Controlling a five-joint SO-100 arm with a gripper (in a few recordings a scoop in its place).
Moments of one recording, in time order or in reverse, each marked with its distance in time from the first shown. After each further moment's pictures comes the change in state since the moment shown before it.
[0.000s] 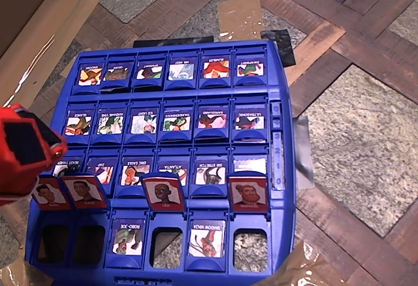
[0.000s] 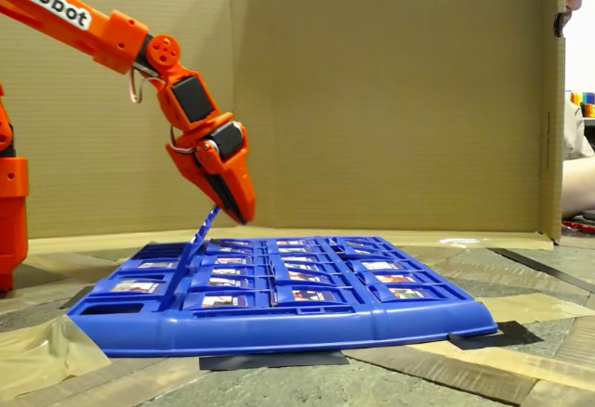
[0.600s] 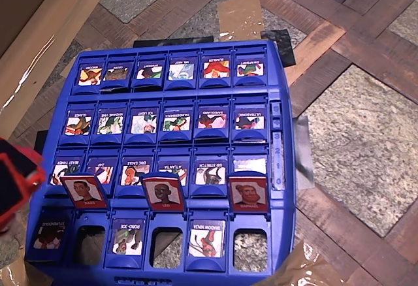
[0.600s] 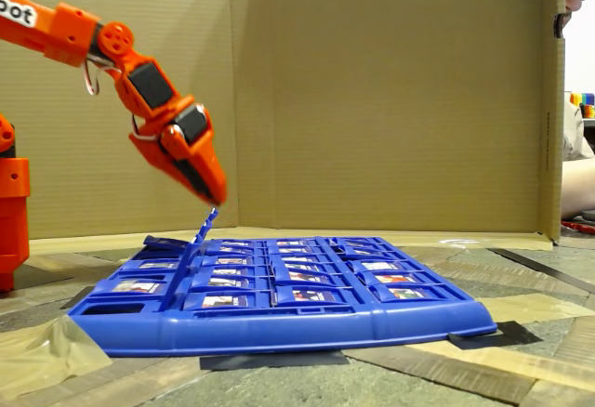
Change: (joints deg) arm -3.5 22.9 11.1 2.1 0.2
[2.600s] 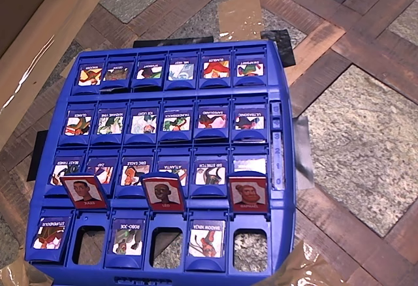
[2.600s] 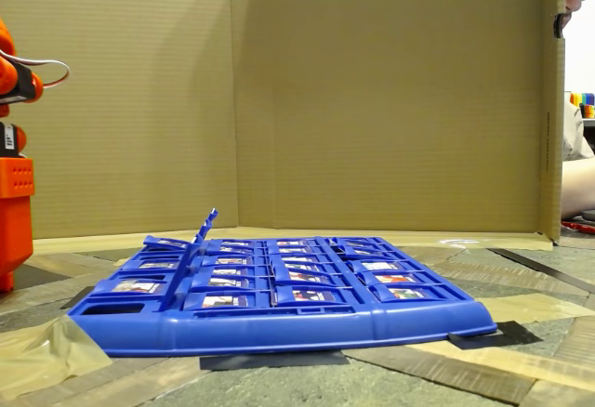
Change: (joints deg) arm 24.3 52.8 35.7 -149.7 108.9
